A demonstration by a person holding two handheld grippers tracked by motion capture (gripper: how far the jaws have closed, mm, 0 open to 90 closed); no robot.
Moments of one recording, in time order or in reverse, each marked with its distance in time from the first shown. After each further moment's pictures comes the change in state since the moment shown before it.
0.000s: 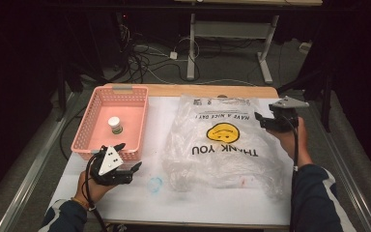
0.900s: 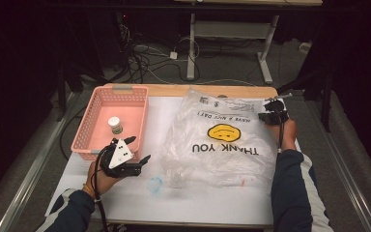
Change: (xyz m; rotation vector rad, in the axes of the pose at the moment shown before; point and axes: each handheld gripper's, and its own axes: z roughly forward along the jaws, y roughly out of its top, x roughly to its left) left arm 0.000 0.022 0.022 -0.050 -0.020 0.067; right arm -0.035 -0.023 0.081 0.322 -0.021 0.185
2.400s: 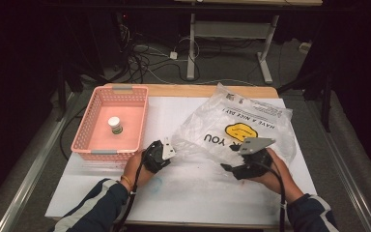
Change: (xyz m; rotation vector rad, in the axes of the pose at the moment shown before) left arm -0.046 0.039 0.091 0.265 -0.068 0.075; right arm 0.170 -0.072 -0.144 -0.187 0.431 -0.614
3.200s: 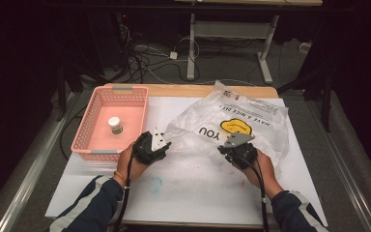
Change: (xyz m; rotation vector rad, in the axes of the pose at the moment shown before) left arm 0.026 0.002 -0.024 -0.124 0.080 -0.086; right arm -0.008 0.009 0.040 0.058 -0.181 0.074
